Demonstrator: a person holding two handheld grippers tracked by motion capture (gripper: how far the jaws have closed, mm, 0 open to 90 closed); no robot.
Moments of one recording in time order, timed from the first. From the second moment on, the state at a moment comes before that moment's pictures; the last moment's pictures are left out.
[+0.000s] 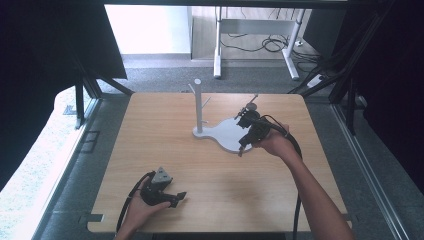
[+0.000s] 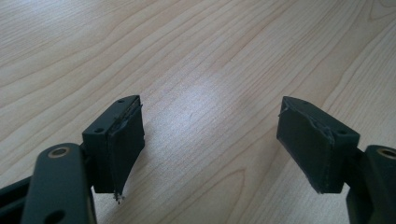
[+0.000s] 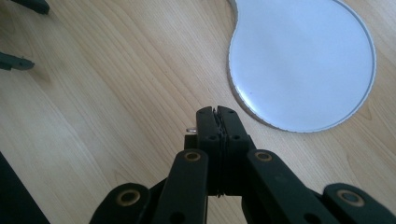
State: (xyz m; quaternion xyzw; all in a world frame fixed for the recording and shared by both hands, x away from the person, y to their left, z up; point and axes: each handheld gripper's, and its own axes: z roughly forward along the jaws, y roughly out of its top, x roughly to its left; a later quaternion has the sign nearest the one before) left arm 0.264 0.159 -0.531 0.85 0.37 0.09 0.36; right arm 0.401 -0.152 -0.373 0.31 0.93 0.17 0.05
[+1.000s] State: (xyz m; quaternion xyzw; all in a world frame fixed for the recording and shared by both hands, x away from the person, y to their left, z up) left arm 0.265 0.159 -0.531 0.85 0.37 0.09 0.36; right arm 0.427 -0.137 -0.378 0.32 0.93 0.17 0.05
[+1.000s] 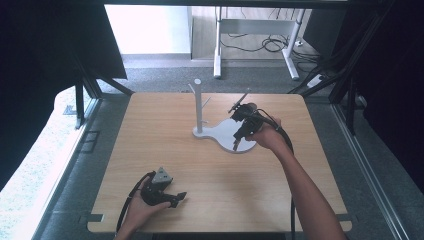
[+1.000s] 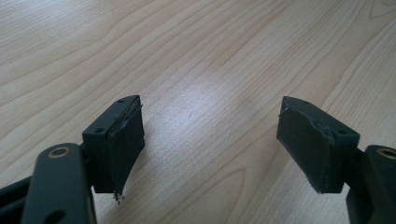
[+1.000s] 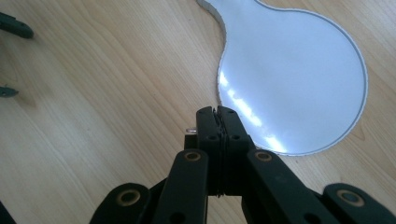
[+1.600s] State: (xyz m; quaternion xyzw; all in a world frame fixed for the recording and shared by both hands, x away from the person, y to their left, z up) left arm 0.265 0.161 -0.531 0.85 0.38 0.09 0.36; right arm 0.459 -0.146 -0.394 0.36 0.92 0.18 0.05
